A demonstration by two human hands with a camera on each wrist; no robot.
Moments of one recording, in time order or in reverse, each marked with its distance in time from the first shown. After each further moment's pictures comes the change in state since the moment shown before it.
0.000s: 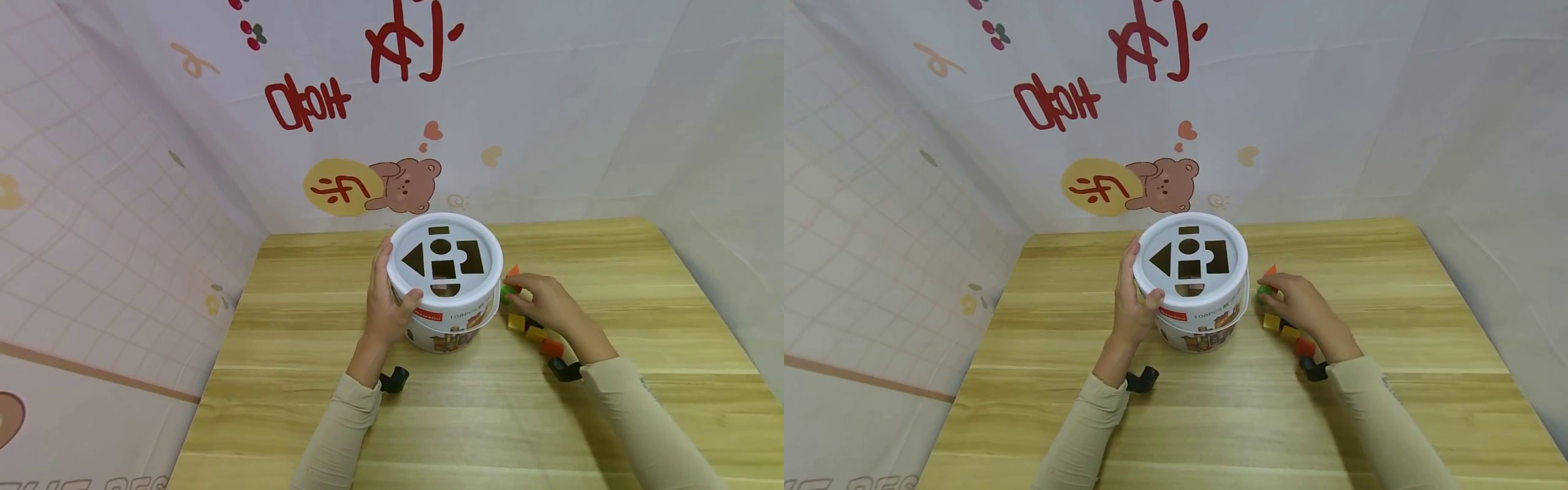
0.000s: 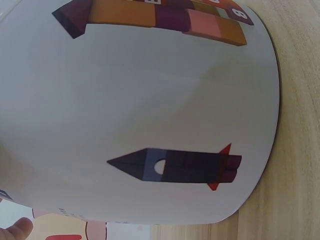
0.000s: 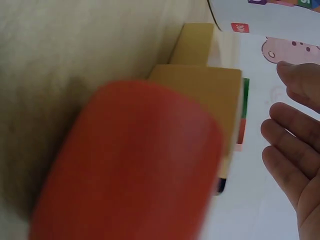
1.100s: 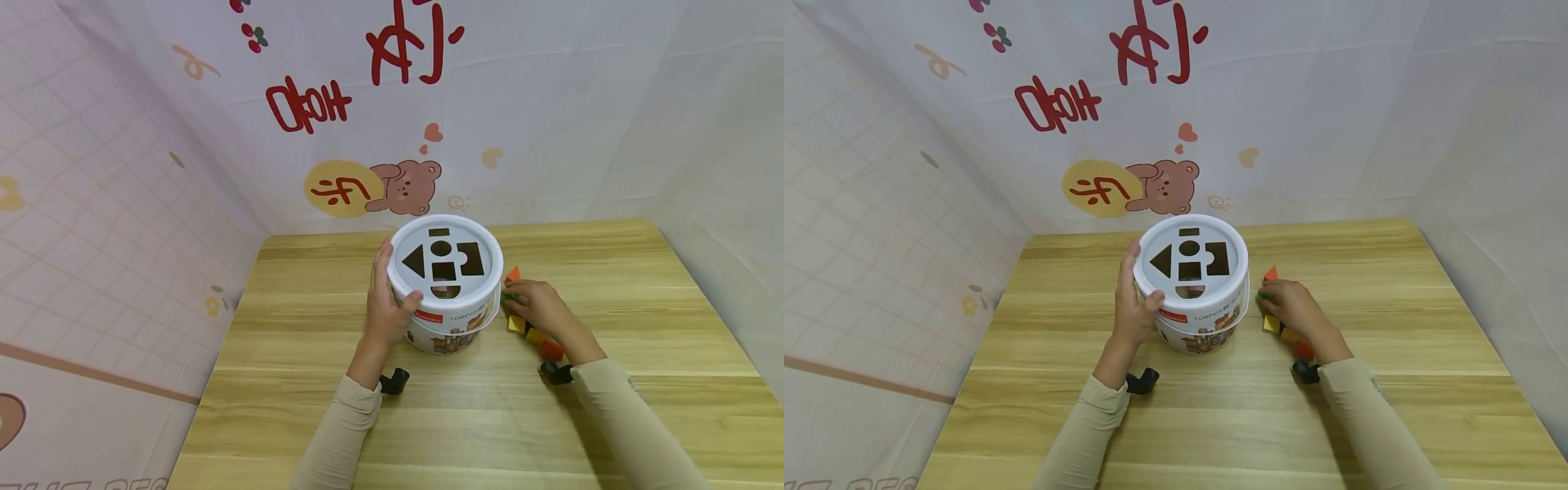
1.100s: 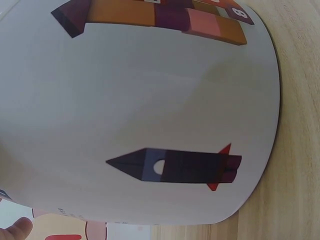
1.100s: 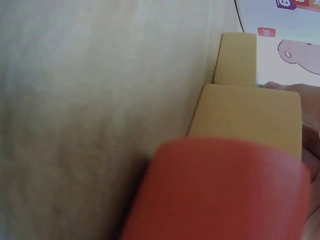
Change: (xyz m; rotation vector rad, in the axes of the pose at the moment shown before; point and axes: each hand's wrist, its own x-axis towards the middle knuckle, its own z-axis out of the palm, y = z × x) left_hand 0.000 -0.001 0.000 -0.006 0.006 0.005; right_hand 0.000 0.008 0.016 -0.047 -0.076 0.109
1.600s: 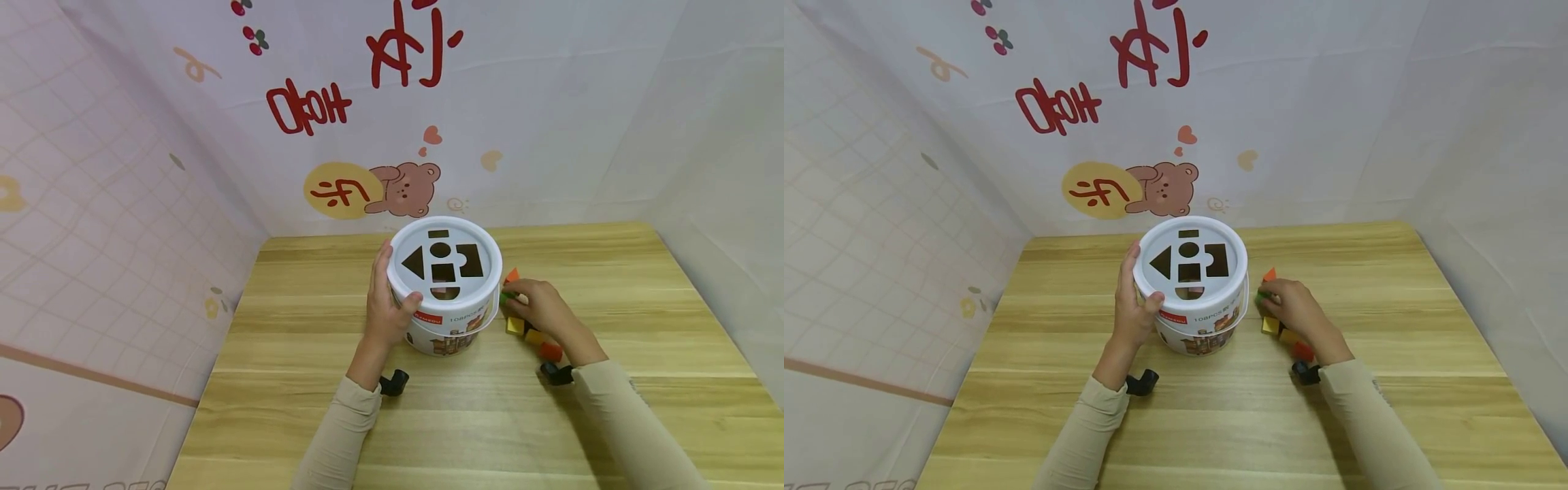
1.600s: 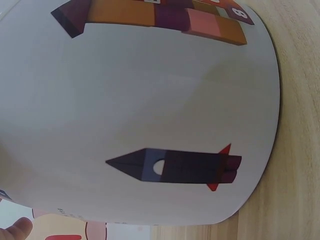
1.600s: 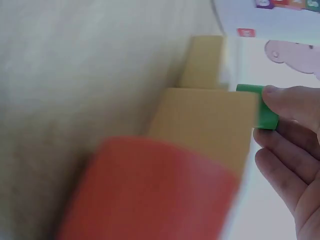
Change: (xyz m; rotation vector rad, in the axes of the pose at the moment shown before) left_hand 0.000 0.001 0.001 -0.003 -0.003 -0.003; right_hand -0.001 -0.006 -0.008 0.025 0.063 -0.031
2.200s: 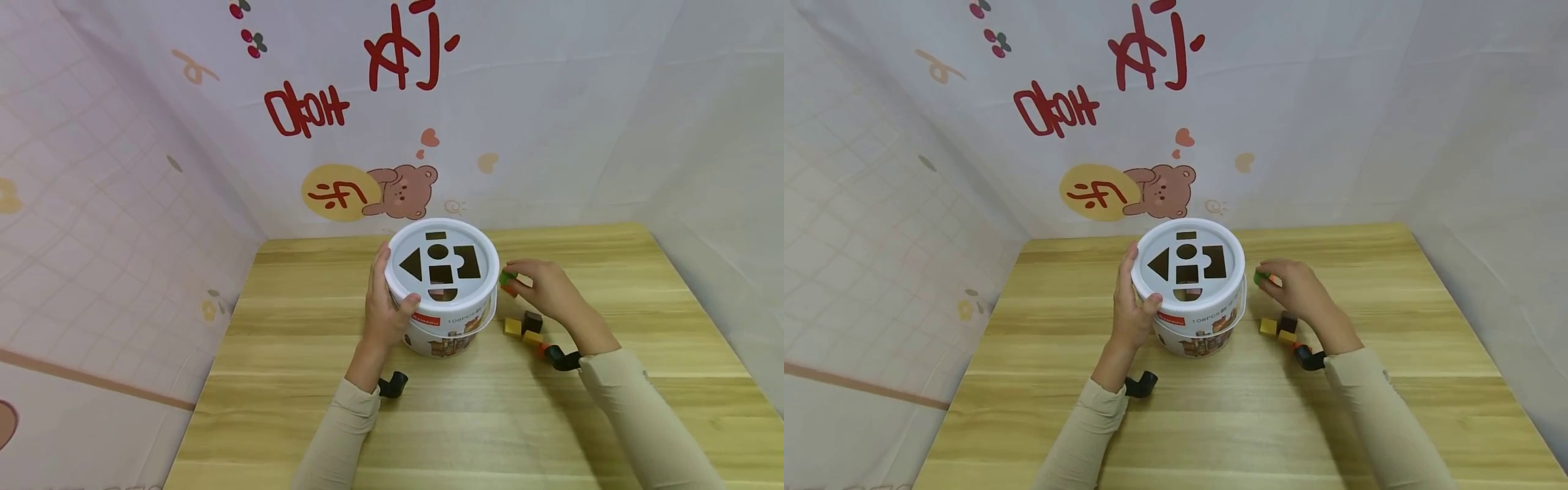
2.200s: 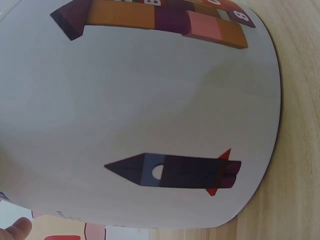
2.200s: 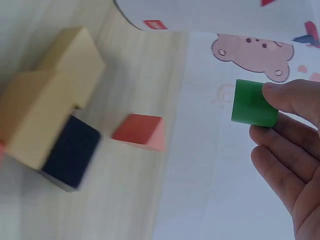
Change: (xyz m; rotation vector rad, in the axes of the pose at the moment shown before) left_hand 0.001 -0.002 0.000 -0.001 0.016 0.019; right_hand 0.020 -0.028 -0.045 -0.052 0.052 -0.076
